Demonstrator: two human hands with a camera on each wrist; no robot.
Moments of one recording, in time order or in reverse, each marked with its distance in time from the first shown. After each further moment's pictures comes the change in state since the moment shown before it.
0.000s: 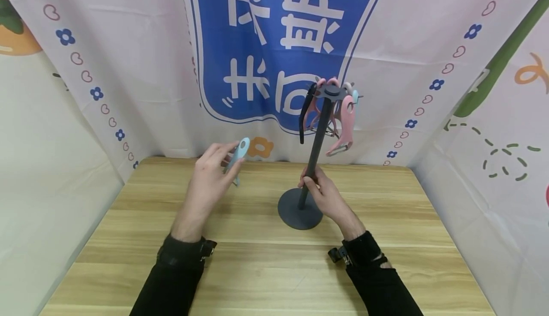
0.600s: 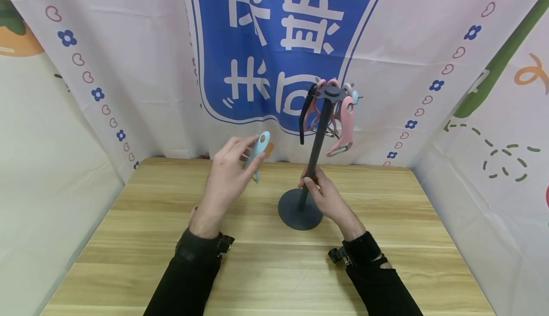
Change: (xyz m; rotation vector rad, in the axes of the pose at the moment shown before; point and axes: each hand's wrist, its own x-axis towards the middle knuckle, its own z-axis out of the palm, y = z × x) left_hand 0.014 0.038 0.017 -0.122 0.025 0.094; right_hand -0.001 0.000 0.000 0.006 0.002 -0.005
